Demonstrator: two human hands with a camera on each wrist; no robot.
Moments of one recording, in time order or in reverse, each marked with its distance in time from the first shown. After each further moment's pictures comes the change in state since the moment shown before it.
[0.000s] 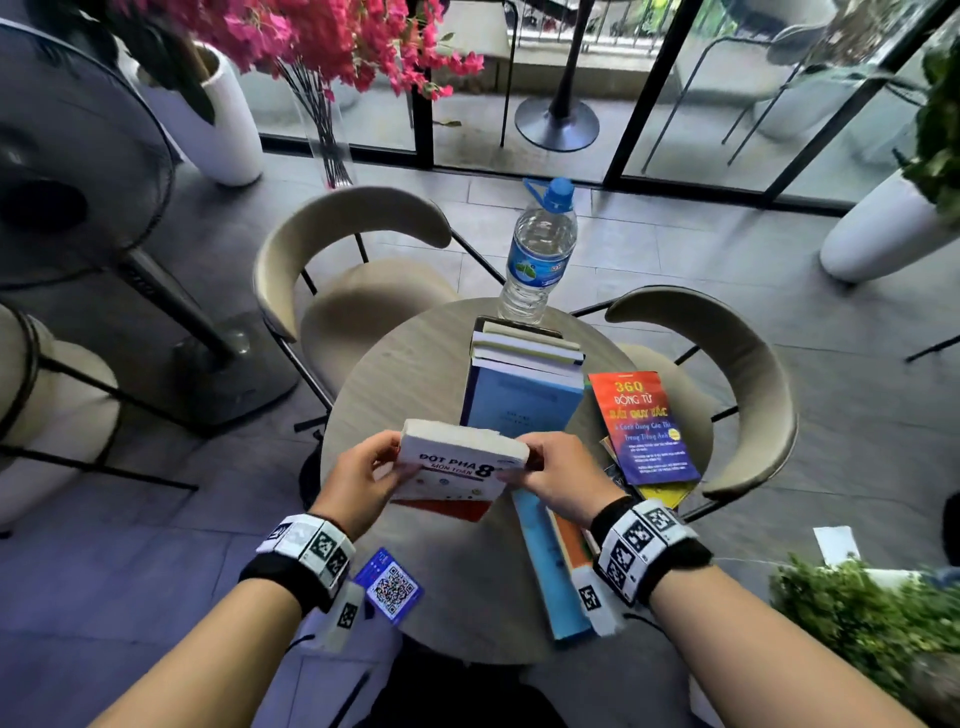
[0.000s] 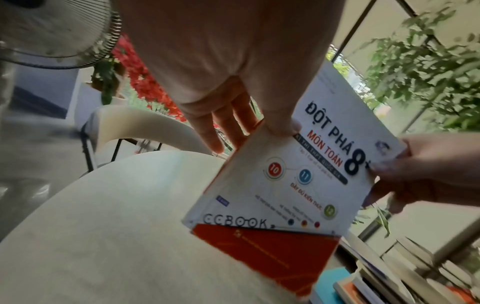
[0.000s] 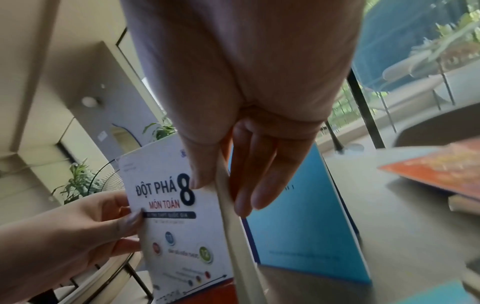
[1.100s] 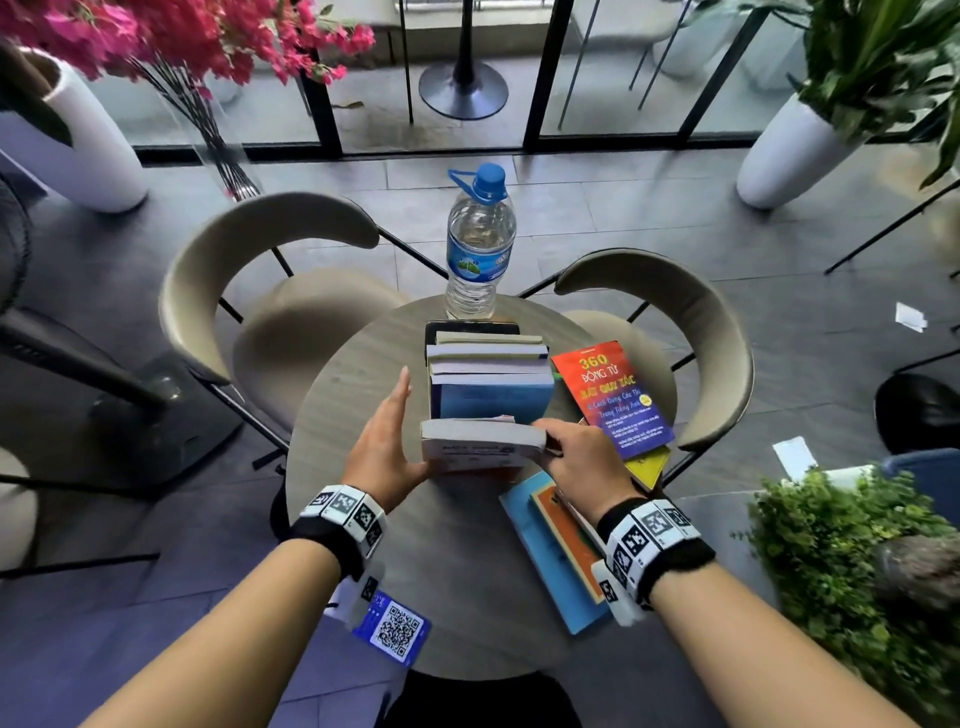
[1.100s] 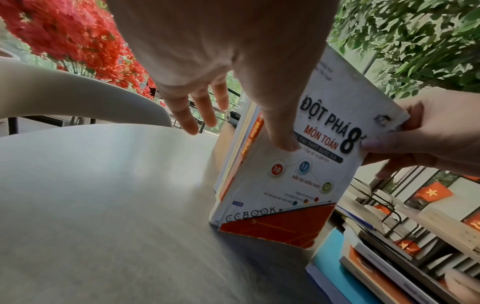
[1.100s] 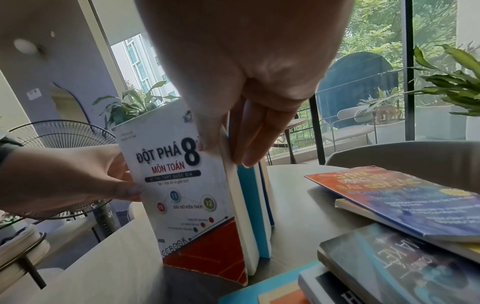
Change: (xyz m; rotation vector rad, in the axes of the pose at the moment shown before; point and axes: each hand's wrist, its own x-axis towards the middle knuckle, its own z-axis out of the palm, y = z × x) left_hand 0.091 0.011 0.032 0.314 -0.147 0.077; right_hand 0.000 0.038 -0.009 -0.213 0.399 0.072
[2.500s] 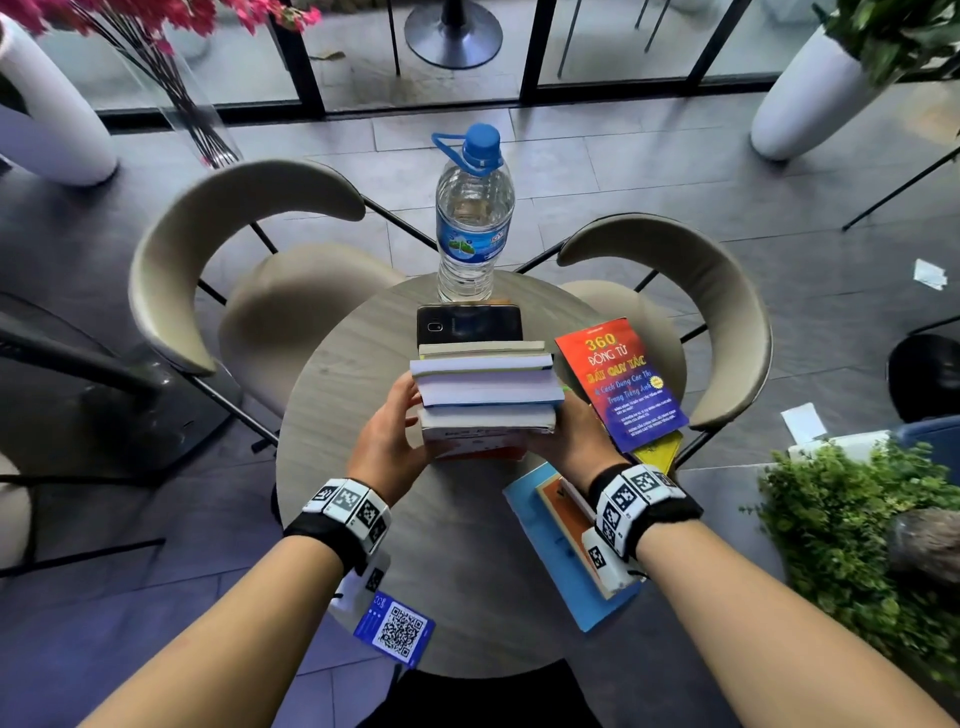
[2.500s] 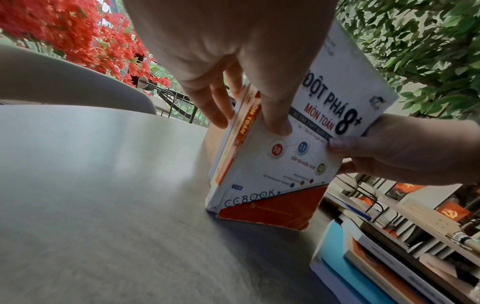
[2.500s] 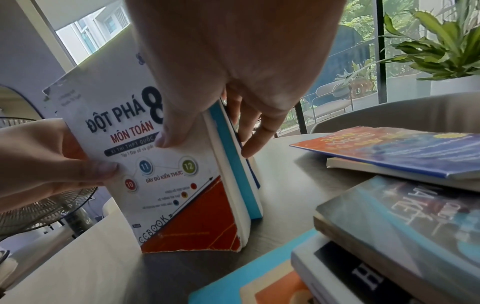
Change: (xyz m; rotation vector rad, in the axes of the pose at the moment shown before) left_hand 0.023 -0.001 0.016 -0.165 0.008 0.062; right_hand 0.036 0.020 0.025 0.408 -0.050 0.157
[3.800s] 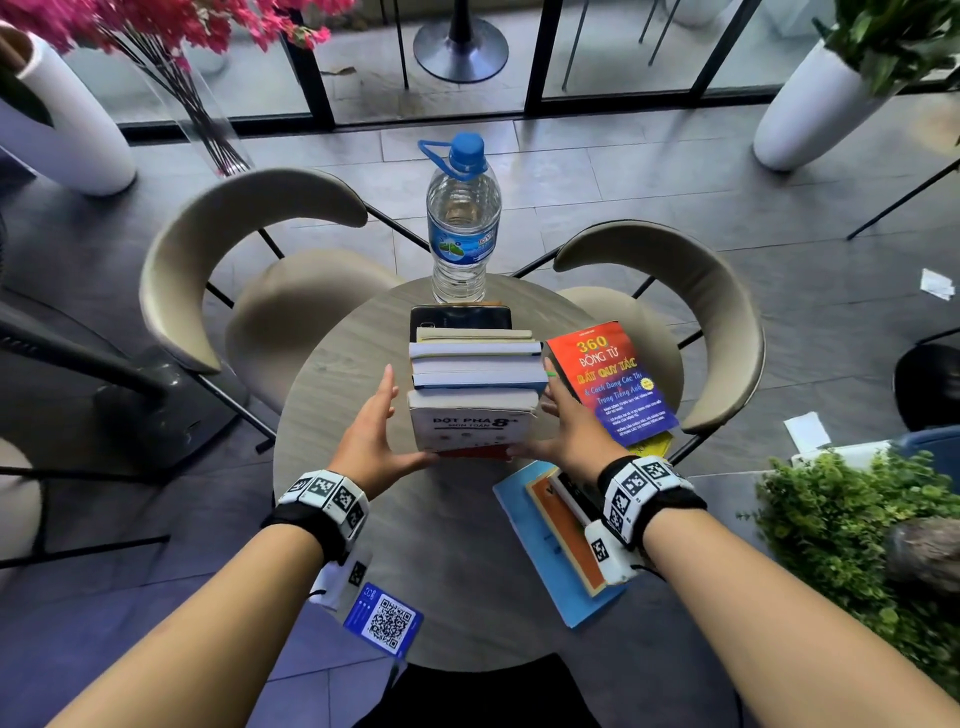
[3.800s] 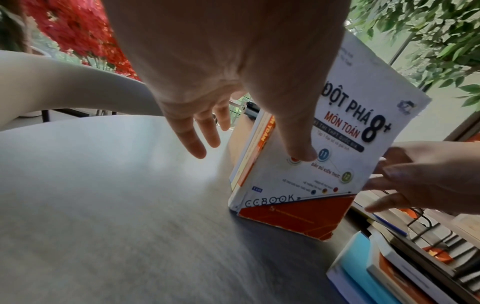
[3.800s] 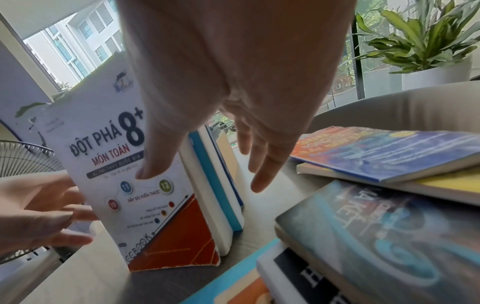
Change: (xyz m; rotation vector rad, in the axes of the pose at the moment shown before) left_hand -0.004 -0.020 -0.008 0.118 -0.118 -0.210; right_hand -0.002 0.020 -0.020 0.059 -0.174 0.160
